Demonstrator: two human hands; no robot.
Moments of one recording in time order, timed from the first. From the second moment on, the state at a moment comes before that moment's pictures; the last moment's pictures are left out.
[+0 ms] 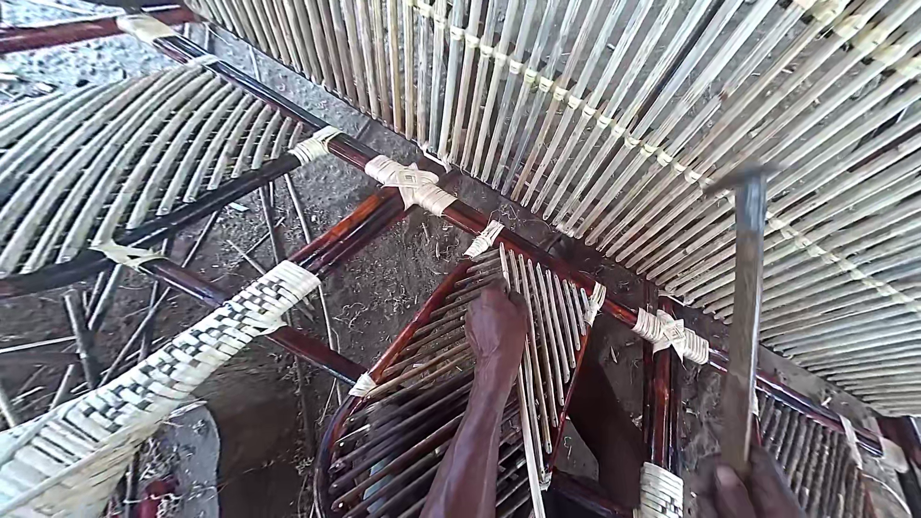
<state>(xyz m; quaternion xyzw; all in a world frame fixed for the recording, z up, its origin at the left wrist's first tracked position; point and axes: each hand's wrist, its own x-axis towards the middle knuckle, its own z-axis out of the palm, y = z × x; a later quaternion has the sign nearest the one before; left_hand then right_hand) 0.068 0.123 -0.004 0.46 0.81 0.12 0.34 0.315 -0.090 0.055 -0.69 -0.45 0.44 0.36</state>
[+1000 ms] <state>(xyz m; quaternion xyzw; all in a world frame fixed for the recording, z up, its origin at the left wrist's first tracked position) 0.063 0.117 -0.002 0.45 0.79 0.16 0.38 0.261 -0.041 -0.005 -0.72 -0.63 0.22 0.18</state>
